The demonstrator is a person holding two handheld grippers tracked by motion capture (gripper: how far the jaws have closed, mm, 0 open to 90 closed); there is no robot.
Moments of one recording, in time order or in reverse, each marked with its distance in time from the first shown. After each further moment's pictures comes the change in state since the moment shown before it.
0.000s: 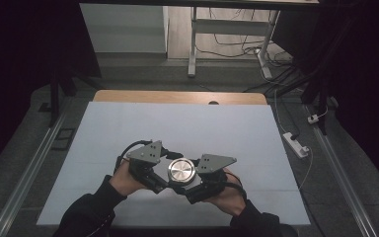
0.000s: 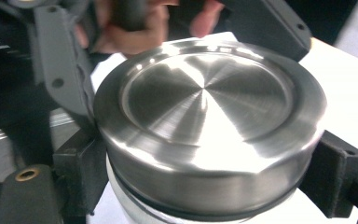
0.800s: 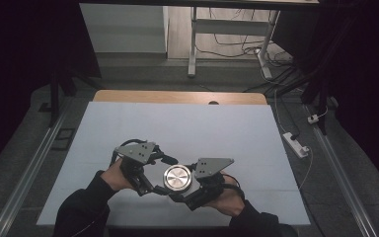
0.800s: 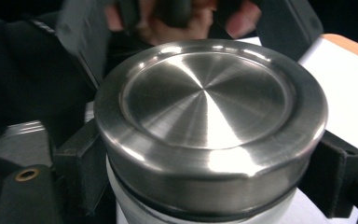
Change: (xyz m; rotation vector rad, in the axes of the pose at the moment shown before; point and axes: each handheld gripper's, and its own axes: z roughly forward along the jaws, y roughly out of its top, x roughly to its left) left arm 0.011 -0.013 -0.014 -0.004 -0.264 0.131; right arm 0.009 0.000 0.004 -0.013 0.170 -0.030
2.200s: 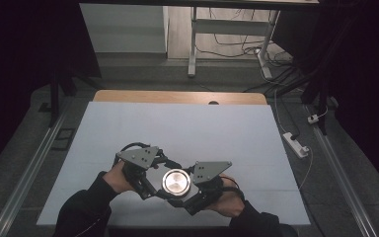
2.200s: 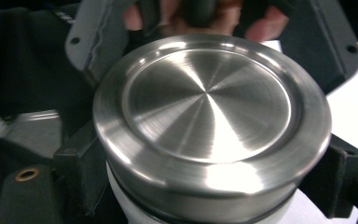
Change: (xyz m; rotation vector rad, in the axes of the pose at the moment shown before) left arm -0.007 0.010 0.005 -0.001 0.036 -0.001; right arm 0.006 0.002 0.000 0.012 0.012 -0.050
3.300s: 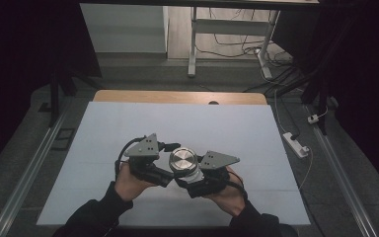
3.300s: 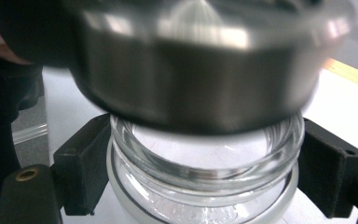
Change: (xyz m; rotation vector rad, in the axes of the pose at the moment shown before) left arm -0.012 0.017 0.003 -0.117 0.404 -0.230; right arm -0.019 -0.009 -0.007 -0.007 -0.293 0.130
